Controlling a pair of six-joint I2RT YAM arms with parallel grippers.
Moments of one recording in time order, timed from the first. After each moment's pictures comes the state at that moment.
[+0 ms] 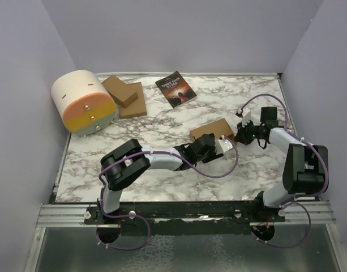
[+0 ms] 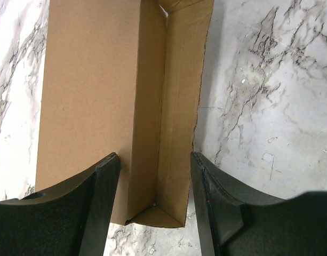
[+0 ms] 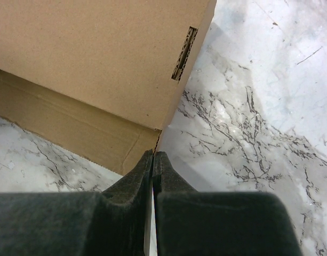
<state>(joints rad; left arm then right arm) -1.07 1.92 1.10 0.25 -0.18 0.31 -0.08 1.54 0.81 -0.27 -0.63 -0.61</state>
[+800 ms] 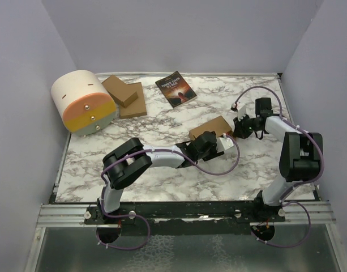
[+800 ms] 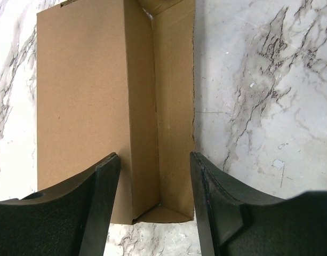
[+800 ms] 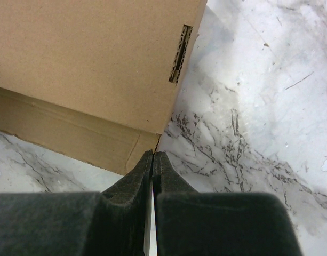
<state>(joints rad) -1.06 1.95 1.15 0.21 -0.16 0.33 -0.03 1.68 0.99 -0.40 -0.57 -0.65</state>
